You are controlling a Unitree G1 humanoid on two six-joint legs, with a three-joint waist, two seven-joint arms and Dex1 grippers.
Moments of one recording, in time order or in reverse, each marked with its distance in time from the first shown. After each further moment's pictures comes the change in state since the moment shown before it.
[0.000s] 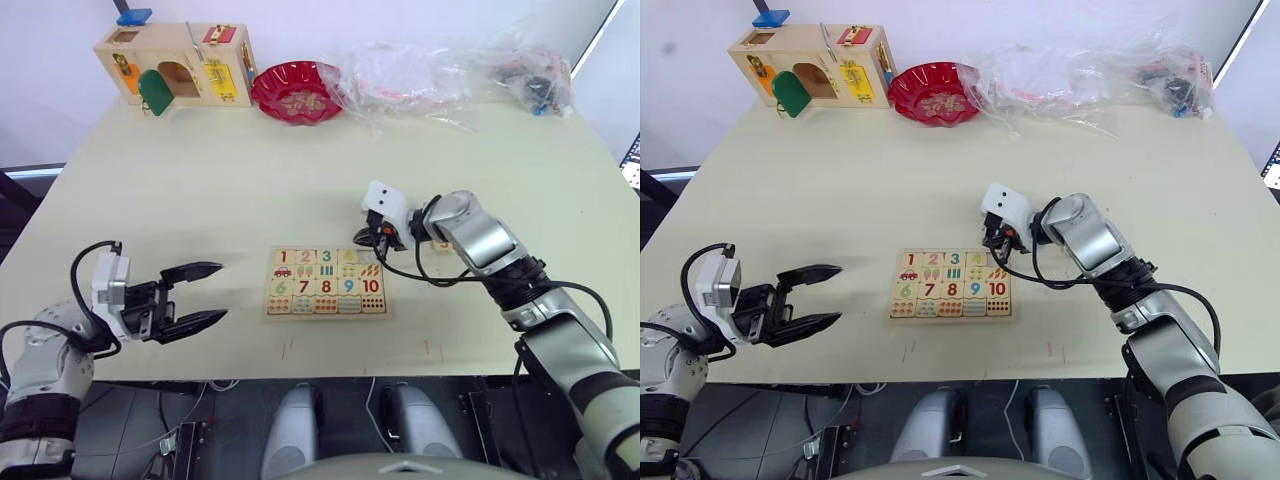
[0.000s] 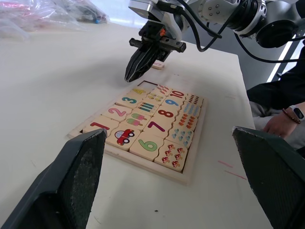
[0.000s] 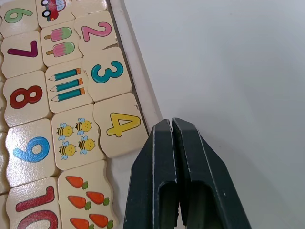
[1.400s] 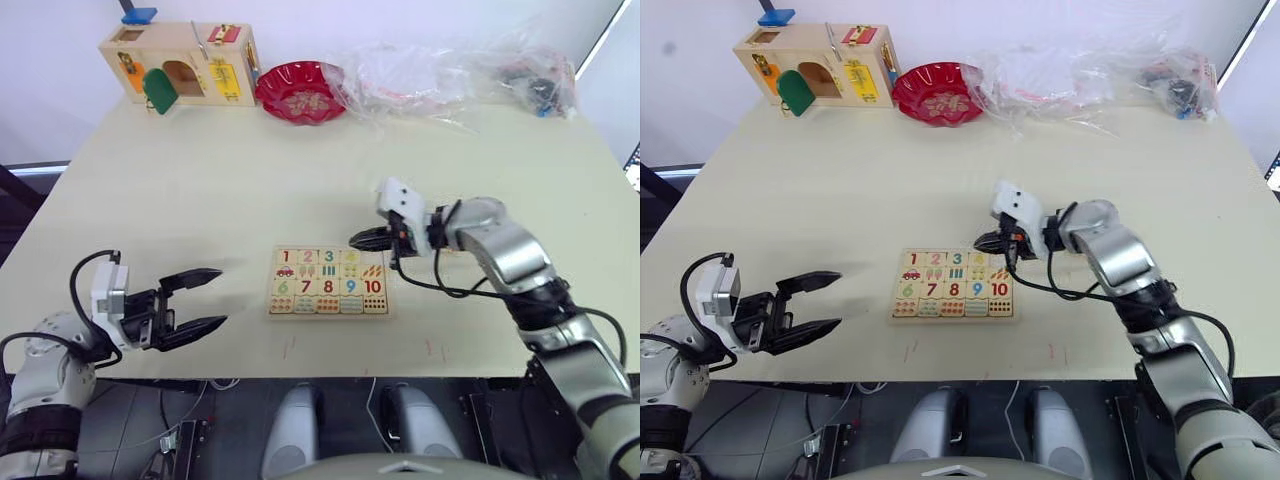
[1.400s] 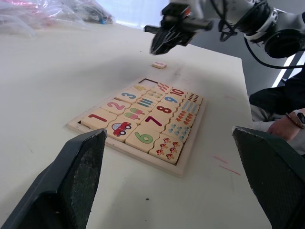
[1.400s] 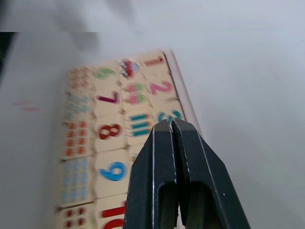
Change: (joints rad) left arm 0.049 -0.039 0.053 -0.031 0.021 0.012 0.000; right arm 0.220 -0.081 -0.192 -0.341 0.153 -0.031 0.113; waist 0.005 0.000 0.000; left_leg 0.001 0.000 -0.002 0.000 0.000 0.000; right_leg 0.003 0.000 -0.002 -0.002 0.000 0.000
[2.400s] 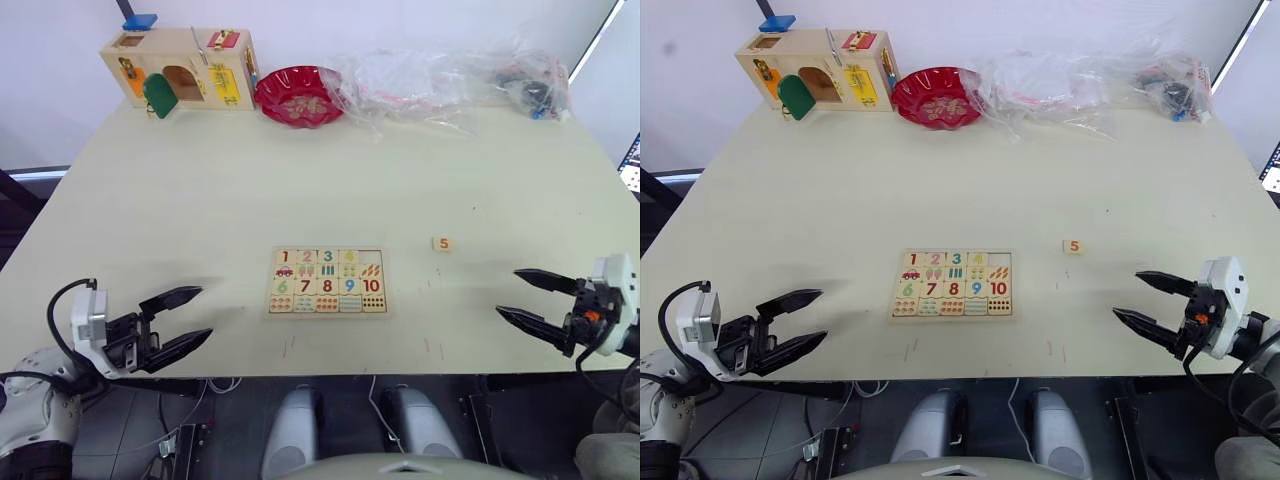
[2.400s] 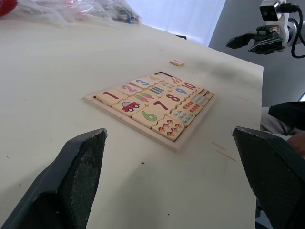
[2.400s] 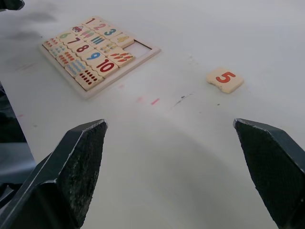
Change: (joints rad) left arm 0.135 -0.081 0.152 -0.040 0.041 0.045 0.021; right arm 0.831 -0.296 -0.706 -0.178 0.361 -0.188 0.038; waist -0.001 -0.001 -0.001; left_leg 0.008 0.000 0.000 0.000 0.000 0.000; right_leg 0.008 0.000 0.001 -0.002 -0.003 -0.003
